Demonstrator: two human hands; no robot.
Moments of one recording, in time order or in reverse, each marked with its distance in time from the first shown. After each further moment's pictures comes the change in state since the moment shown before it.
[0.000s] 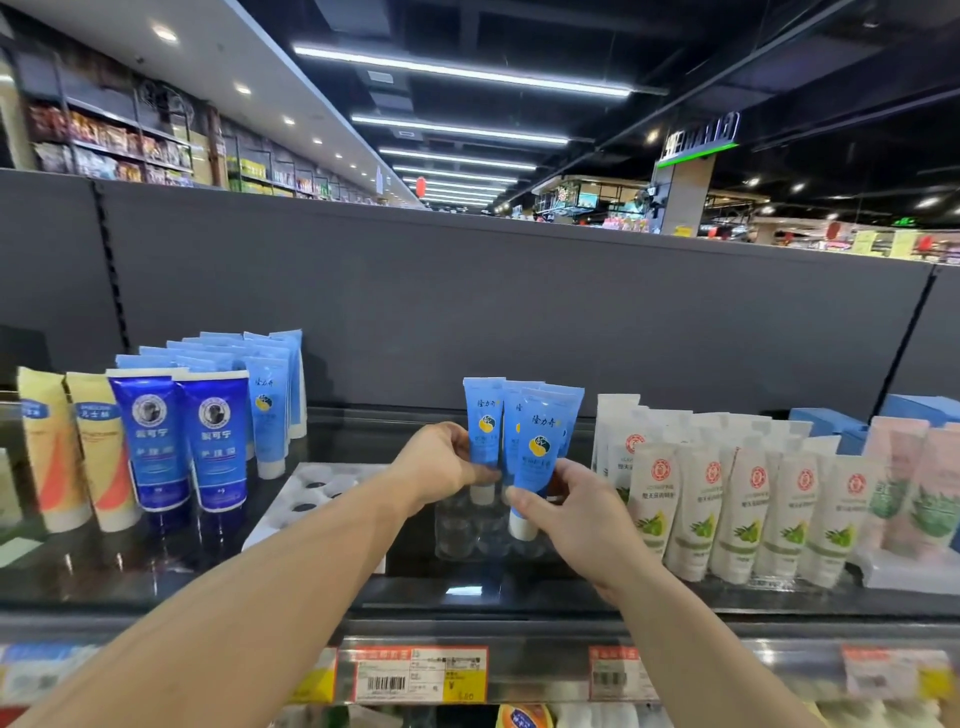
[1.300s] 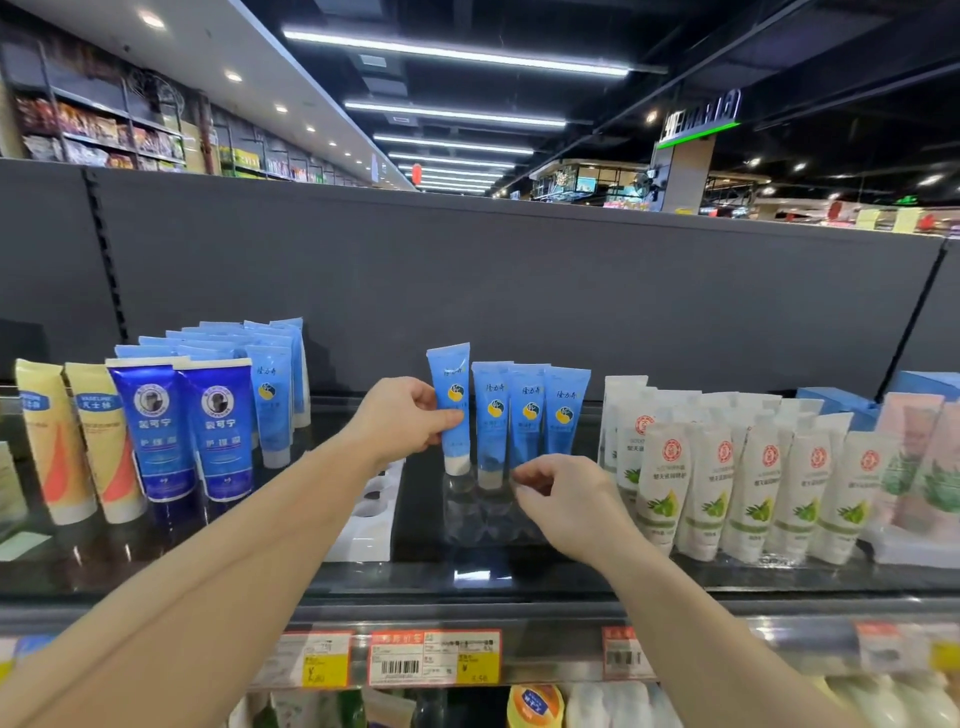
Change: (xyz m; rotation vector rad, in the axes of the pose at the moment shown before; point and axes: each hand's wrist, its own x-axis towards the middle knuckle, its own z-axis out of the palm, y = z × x) left_hand -0.009 0.003 -0.048 -0.037 0.127 0.059; right_hand 0.009 0.001 0.009 -0.309 -0.019 -0.113
